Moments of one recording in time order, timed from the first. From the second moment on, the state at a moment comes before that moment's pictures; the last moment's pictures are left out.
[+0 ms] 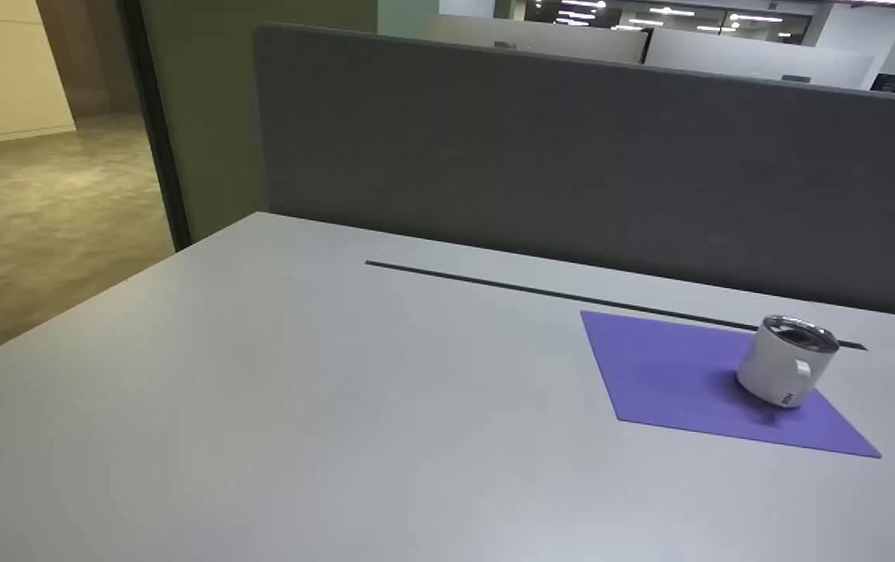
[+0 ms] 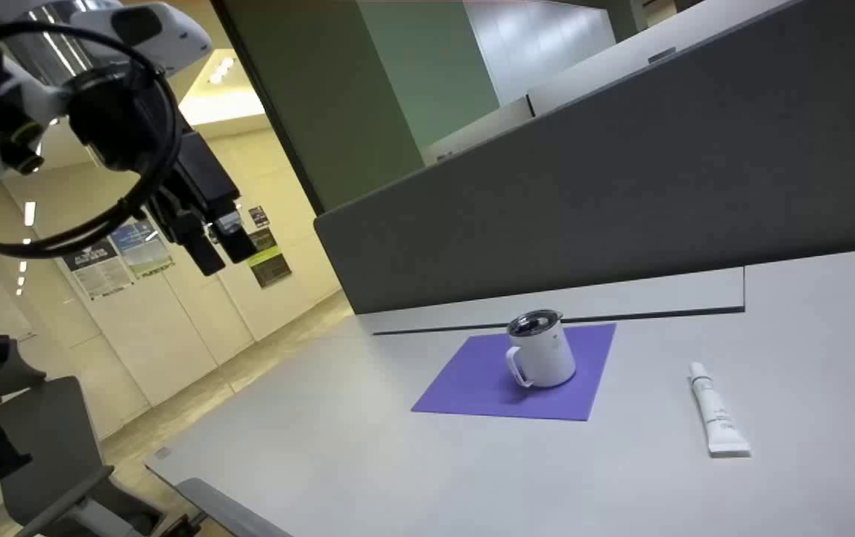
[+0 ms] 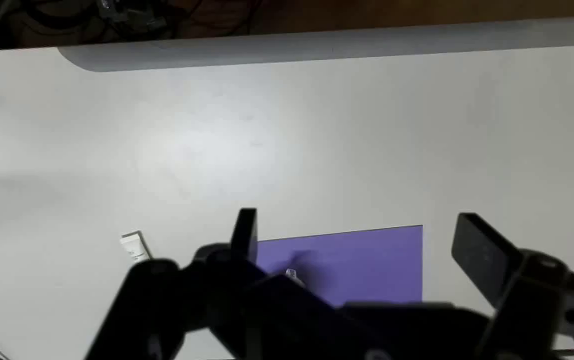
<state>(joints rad) -0.10 -0.95 -0.08 -2.82 -0.06 1.98 -0.05</state>
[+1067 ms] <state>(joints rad) -0.09 -0.67 -0.09 -2.70 -0.08 2.18 -0.14</state>
